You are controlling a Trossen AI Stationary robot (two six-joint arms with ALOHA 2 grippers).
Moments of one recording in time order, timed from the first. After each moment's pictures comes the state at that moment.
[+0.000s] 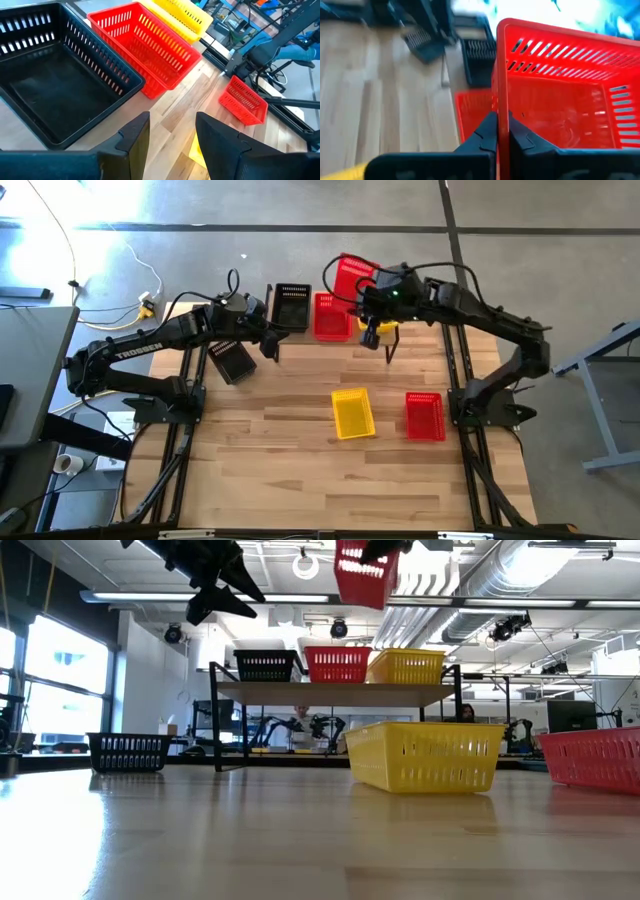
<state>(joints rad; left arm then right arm) 0.54 1.10 0.98 -0.39 0.06 -0.43 -0.29 1.50 1.74 -0.86 0.11 -0.26</state>
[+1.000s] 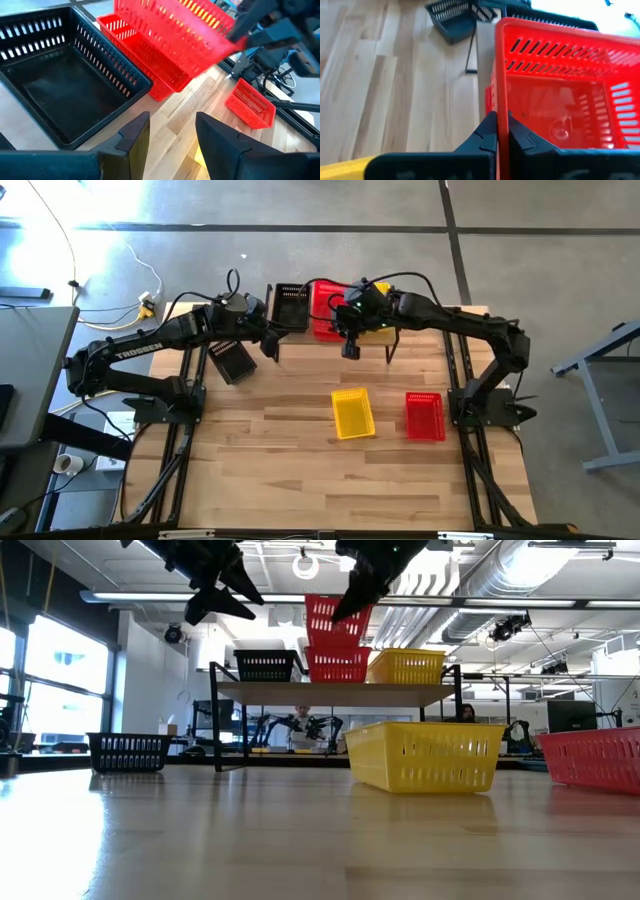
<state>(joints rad) 0.54 1.11 0.98 -0.39 0.02 -0.43 -0.32 1.65 1.59 -0.67 -0.05 -0.36</state>
